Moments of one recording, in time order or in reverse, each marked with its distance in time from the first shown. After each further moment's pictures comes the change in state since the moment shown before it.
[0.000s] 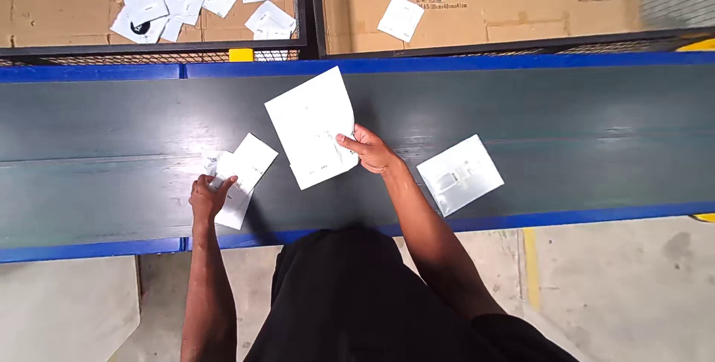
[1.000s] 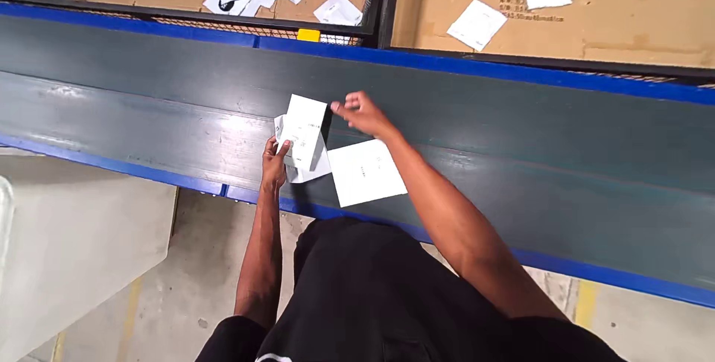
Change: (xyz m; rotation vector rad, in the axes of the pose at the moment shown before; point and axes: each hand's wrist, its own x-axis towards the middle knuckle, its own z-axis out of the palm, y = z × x) left_hand -0.046 0.041 0.059 -1.349 0.022 0.089; right_hand 0.080 0.022 0.069 -0.635 0.083 0.158
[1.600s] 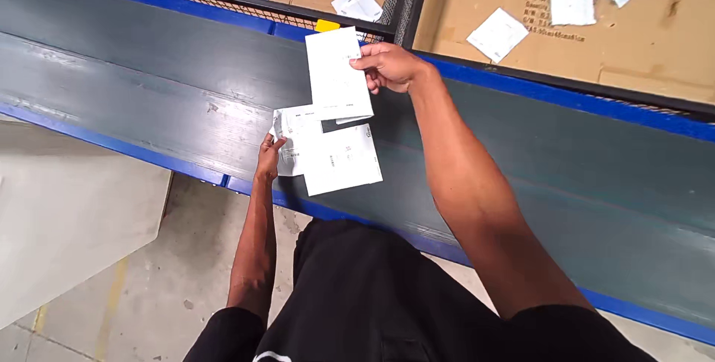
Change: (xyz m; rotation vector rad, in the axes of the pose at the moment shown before) left_hand 0.023 0.000 -0.041 0.096 0.015 -0.089; right_hand 0.077 -0.105 -0.040 0.109 -0.453 0.019
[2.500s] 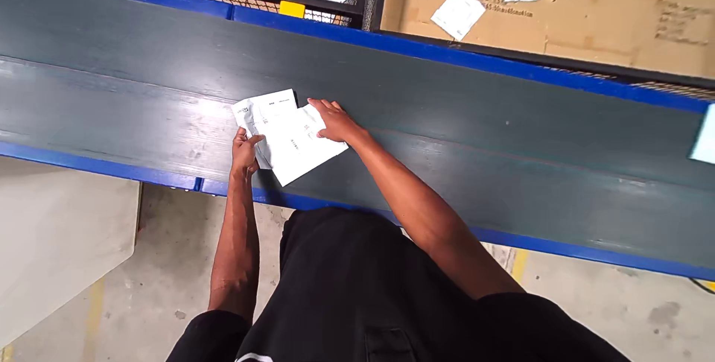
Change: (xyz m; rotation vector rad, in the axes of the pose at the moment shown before) left_hand 0.003 0.003 0.009 -0.065 -0.005 0.007; right_hand 0.005 0.172 0.085 -1.000 0.259 -0.090
